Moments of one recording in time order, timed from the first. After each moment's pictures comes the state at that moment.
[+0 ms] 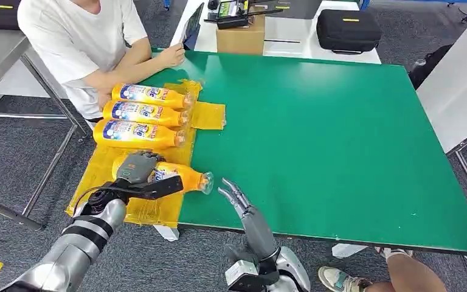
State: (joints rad) left arm -0.48 0.09 -0.29 -0.80 -1.07 0.12 -0.17; right arm -0.07 0.11 0.63 -1.23 0.61 -0.28 -0.66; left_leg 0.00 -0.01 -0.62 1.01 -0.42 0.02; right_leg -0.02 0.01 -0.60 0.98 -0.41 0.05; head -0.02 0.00
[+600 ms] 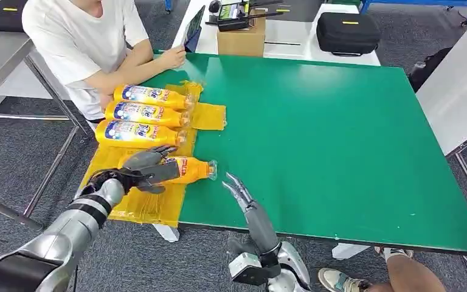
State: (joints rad) left arm -0.66 0.08 -0.29 -0.55 -0.84 -0.21 -0.33; right arm -0.12 0.11 0.64 -1.17 0.53 -0.32 -0.70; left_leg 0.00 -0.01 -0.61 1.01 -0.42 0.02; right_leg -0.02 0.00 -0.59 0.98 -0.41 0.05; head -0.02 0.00
